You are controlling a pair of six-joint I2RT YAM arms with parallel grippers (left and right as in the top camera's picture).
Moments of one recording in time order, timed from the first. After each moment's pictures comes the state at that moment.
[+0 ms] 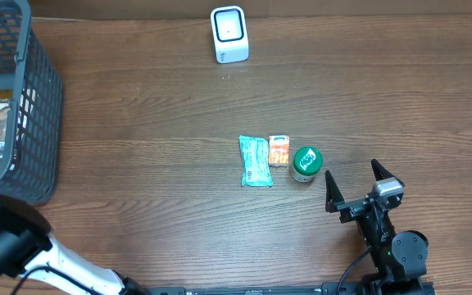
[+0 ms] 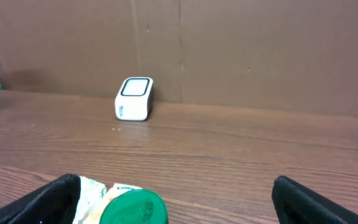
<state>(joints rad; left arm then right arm) 0.77 2.05 2.17 -1.15 -0.05 0.20 0.15 0.01 0.02 -0.03 -0.10 0.03</state>
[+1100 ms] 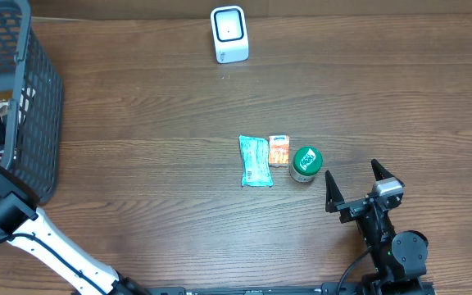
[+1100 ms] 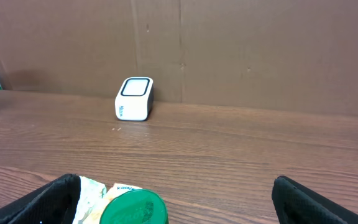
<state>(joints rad) 0.77 2.45 2.18 -1.08 0.08 0.44 0.15 0.01 0.02 -0.03 -0.10 0.03</state>
